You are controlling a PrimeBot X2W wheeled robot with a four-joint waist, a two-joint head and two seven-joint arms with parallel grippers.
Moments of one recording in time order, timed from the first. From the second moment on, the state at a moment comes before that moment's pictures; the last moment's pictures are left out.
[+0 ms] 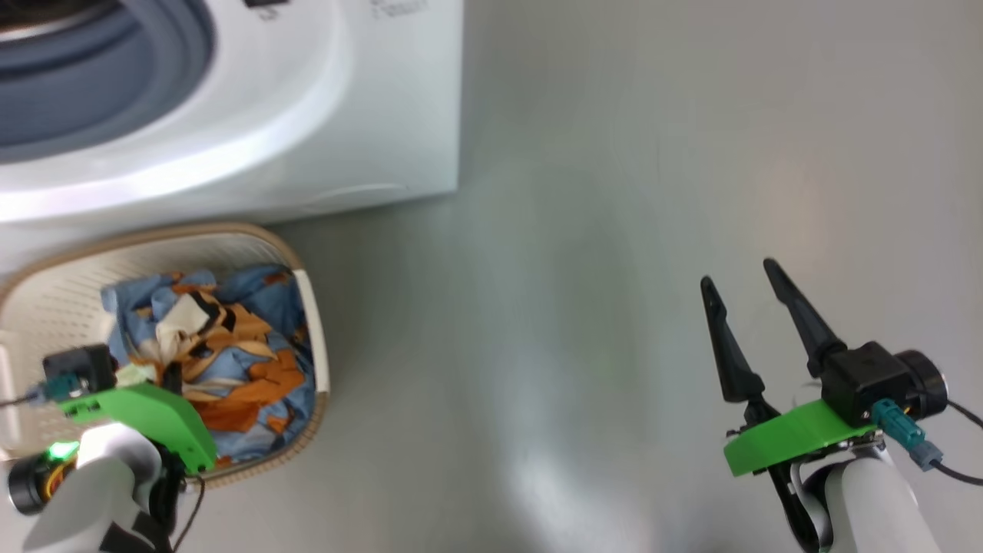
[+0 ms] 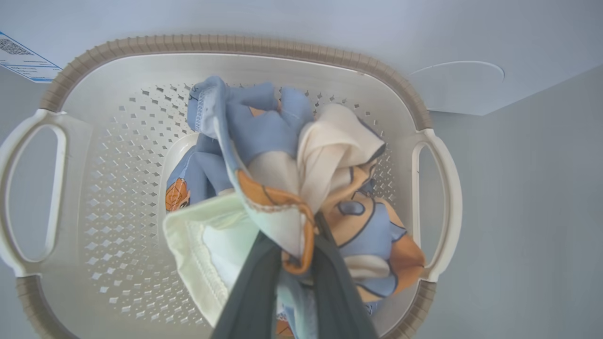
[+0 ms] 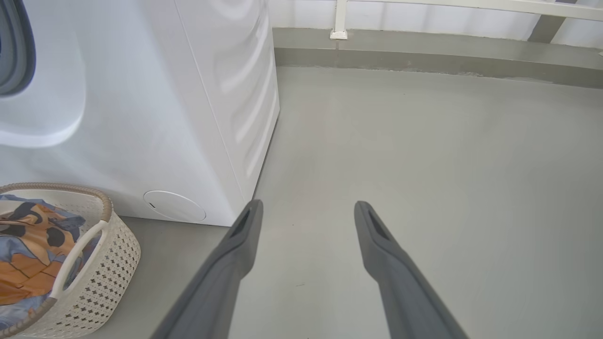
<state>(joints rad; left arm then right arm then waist) -0.74 0.19 -0.22 1.28 -0.50 -0.12 -0.23 -0.22 -0.05 0.00 0.11 0.03 0.13 -0.24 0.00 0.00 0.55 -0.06</state>
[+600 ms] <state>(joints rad) -0.40 0.16 -0.10 0.75 -0.42 -0.07 -0.25 -0.14 -0.06 0.00 0.14 0.03 0.13 -0.22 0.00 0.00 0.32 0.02</state>
